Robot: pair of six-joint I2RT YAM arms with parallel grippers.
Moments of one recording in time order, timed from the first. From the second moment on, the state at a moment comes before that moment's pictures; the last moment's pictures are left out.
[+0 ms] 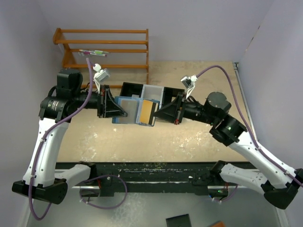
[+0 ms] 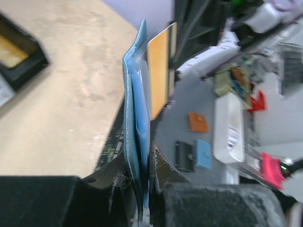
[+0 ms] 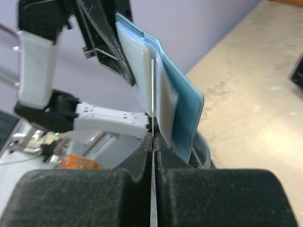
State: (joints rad) left arm -0.19 1.10 1.46 -0.94 1.28 -0.08; right arm 0.78 0.97 1.05 -0.06 -0.49 0.74
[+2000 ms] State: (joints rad) left arm -0.19 1.01 1.46 -1.12 0.73 0.16; right arm 0.63 2.25 1.90 -1.11 0.66 0.61
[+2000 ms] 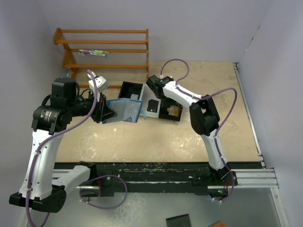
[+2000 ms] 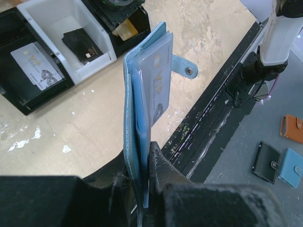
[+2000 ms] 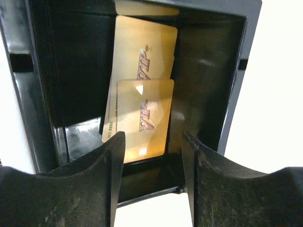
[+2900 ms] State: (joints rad) left arm -0.19 1.03 1.46 -0.95 0.94 -0.07; right arm 0.69 0.99 1.01 -0.14 -0.21 0.59
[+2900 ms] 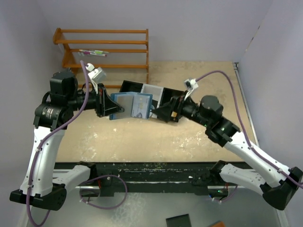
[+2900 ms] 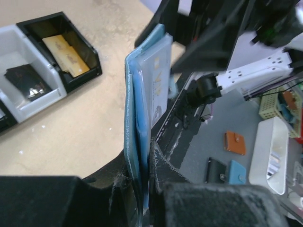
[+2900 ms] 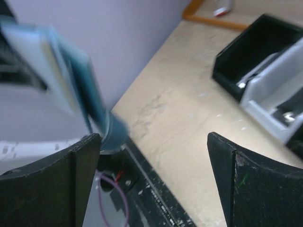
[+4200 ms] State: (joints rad) left arm -0.19 1.02 1.55 -1.14 0.82 0.32; right arm 0.92 1.08 1.14 -0.11 -0.40 0.50
